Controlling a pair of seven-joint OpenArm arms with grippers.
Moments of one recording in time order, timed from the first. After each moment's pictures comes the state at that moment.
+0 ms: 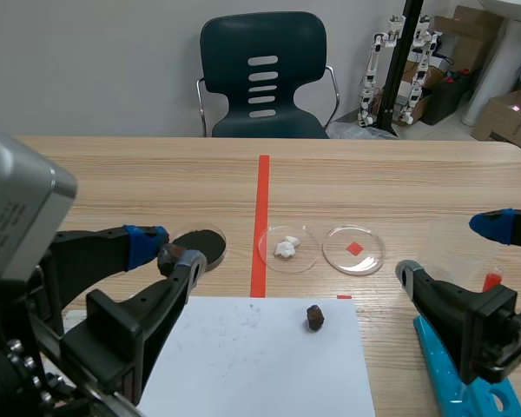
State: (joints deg) left arm 49.7 -29.6 18.5 132.5 1.5 1.5 -1.6; right arm -45.2 30.3 11.9 113.7 19.3 27.9 5.6
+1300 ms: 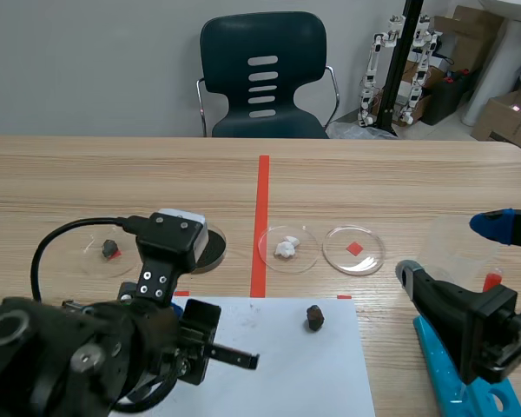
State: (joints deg) left arm 18.0 -12.5 29.1 108.0 -1.5 18.9 46.9; right arm -45.2 30.3 11.9 113.7 19.3 27.9 5.6
